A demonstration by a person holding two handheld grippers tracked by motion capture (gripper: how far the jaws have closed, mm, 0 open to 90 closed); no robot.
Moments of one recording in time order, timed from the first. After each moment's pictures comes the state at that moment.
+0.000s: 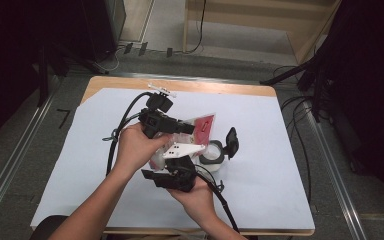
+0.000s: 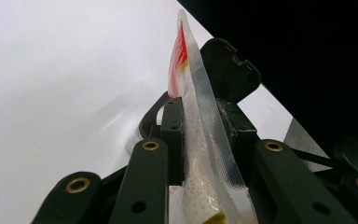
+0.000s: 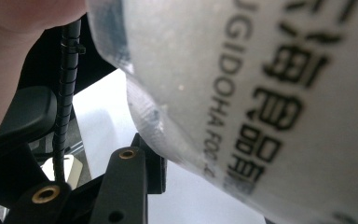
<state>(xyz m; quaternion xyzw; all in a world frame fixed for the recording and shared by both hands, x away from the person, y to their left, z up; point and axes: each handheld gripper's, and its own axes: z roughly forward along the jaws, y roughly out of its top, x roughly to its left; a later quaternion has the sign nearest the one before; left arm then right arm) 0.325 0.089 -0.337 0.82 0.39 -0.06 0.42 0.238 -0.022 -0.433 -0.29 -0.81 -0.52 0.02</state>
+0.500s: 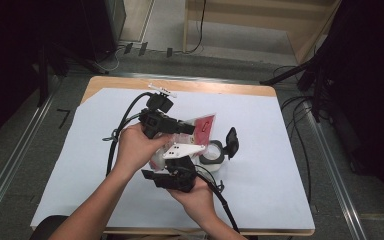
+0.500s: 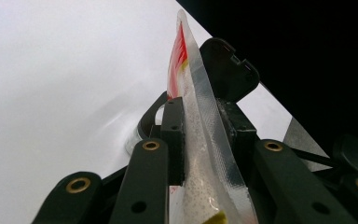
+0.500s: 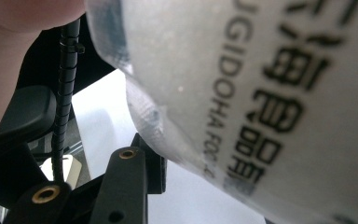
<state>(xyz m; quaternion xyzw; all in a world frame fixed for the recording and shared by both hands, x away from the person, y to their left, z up) 0.324 0.088 -0.337 0.82 0.39 -0.06 0.42 0.238 -0.022 -0.434 -0.29 -0.81 -0.52 0.02</state>
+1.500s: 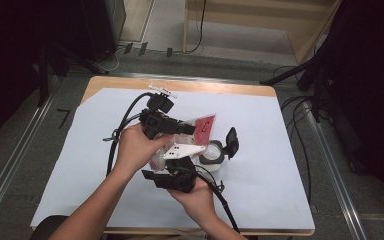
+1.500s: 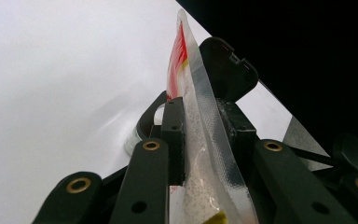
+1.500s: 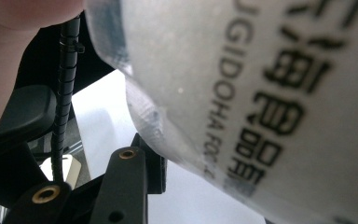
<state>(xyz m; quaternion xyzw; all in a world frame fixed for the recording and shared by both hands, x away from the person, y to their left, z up) 0.323 0.087 -0.336 0.82 0.39 -0.06 0.42 0.237 -0.023 -0.434 -0.28 -0.81 -0.52 0.02</state>
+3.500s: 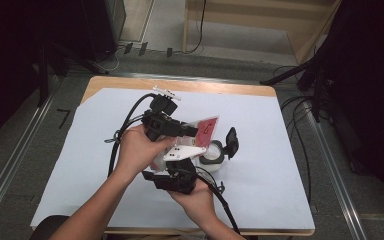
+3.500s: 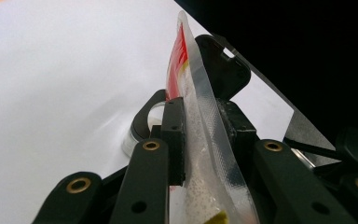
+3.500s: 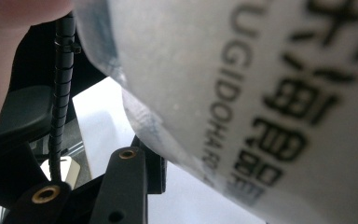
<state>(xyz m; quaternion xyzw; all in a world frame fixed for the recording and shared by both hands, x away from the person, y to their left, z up) 0.315 0.080 -0.331 0.83 0.37 -0.04 0.41 0.233 -0.024 -0.433 -0.28 -0.80 -0.52 0.01</state>
